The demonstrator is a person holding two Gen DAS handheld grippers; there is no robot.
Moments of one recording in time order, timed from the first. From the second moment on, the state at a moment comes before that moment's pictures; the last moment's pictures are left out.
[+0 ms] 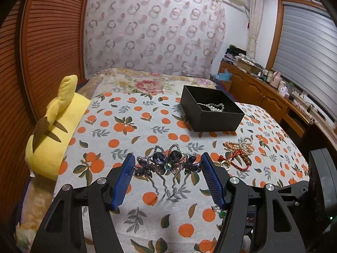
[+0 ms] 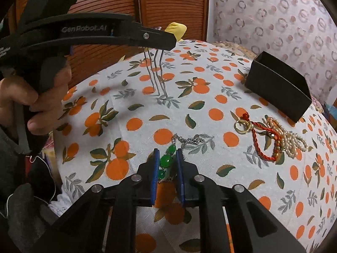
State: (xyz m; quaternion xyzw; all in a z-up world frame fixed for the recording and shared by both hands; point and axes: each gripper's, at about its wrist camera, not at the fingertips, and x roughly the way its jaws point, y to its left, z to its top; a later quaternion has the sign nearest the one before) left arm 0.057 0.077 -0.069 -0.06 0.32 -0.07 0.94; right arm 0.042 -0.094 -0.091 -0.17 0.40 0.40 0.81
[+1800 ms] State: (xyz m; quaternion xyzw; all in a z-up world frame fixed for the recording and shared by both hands) left arm 0.153 0.001 -0.020 0.00 0.29 -0.12 0.95; right arm 0.209 -0.190 0.030 -0.10 0.28 0.31 0.90
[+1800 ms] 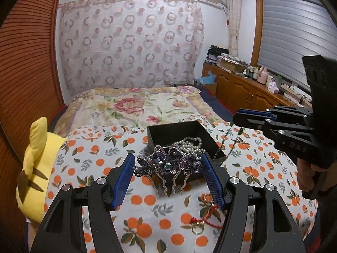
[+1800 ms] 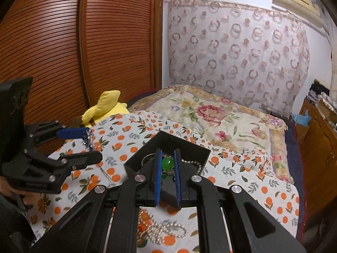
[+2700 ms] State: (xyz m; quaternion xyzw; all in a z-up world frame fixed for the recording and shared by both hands) left arm 0.234 -0.032 -0.027 0.02 0.31 -0.12 0.94; right arm 0.260 -0.212 -0.020 -0.04 0.34 0.29 0.89
